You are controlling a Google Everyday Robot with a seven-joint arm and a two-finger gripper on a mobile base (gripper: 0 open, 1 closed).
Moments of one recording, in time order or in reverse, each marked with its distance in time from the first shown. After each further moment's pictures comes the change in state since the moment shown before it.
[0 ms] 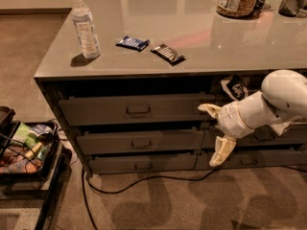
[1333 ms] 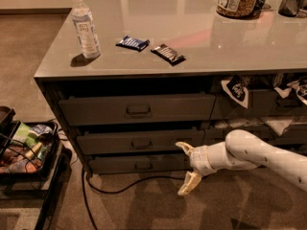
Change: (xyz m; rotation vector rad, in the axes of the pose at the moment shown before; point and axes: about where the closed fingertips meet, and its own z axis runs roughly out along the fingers) arm 0.046 0.053 0.187 -0.014 -0.211 0.120
